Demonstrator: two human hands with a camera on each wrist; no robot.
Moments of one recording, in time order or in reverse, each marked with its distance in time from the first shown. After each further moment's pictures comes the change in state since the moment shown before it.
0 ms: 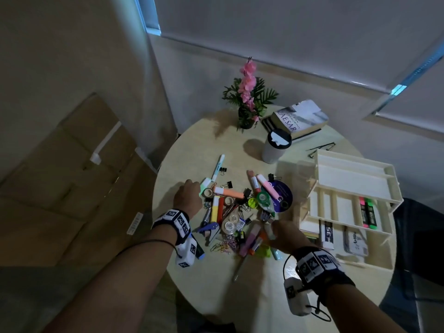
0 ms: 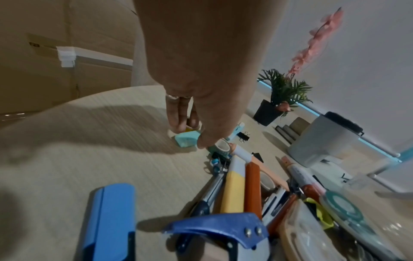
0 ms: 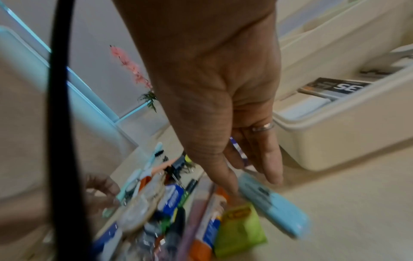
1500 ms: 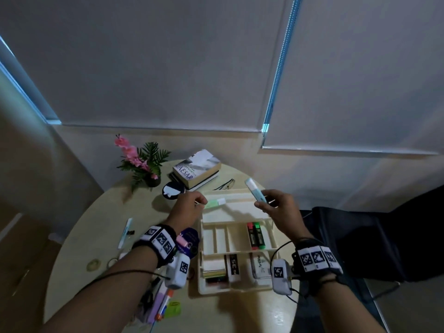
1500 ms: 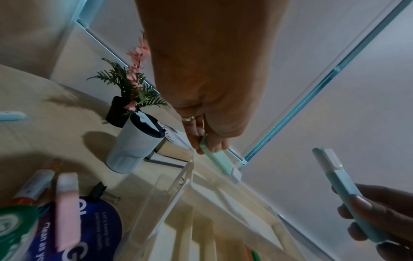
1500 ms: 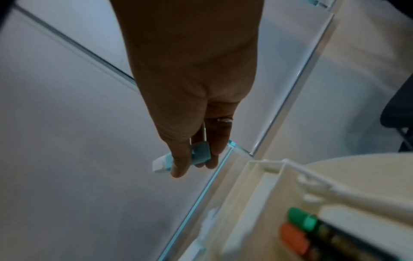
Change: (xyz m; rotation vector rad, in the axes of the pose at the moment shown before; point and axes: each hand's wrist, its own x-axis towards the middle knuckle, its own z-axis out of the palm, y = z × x) left_hand -0.010 0.345 -0.037 -0.391 0.001 0.519; right_hand -0.080 0.243 -0.194 0.824 0.805 -0.098
